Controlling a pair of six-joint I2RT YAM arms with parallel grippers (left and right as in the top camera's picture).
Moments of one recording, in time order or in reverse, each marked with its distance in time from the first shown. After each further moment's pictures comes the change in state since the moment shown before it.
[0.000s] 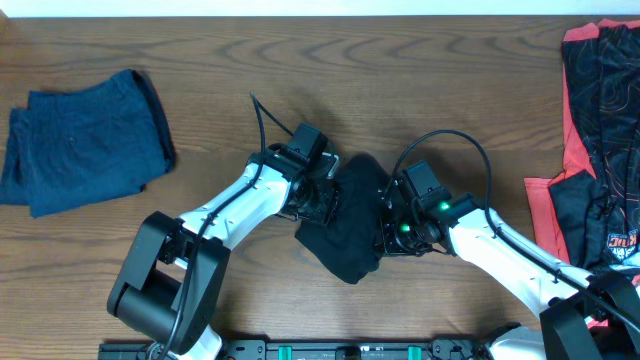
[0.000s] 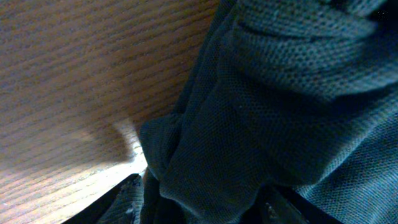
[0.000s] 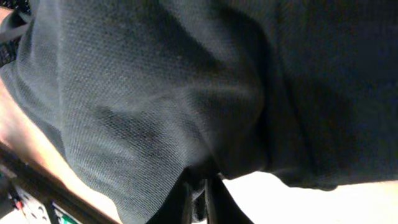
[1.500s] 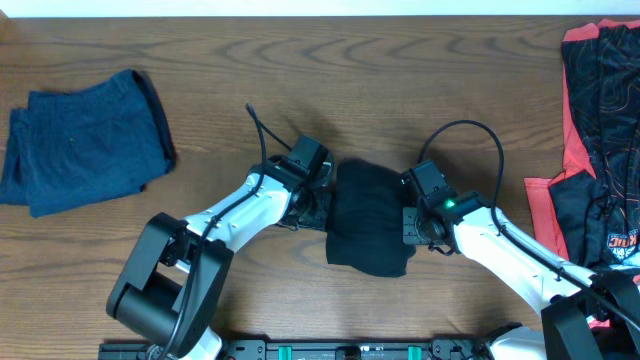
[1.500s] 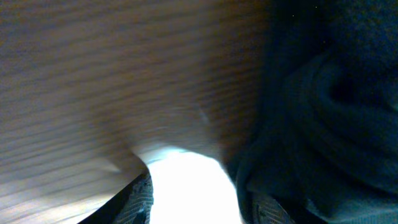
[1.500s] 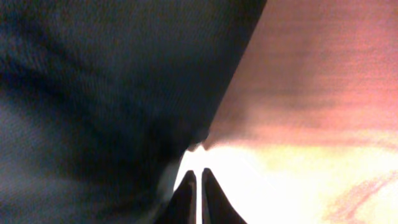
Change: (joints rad) left arm -0.012 -0.016 -0.086 0.064 -0.072 -0.135; right arm -0.042 0.000 -0.005 -0.028 0.506 0.030
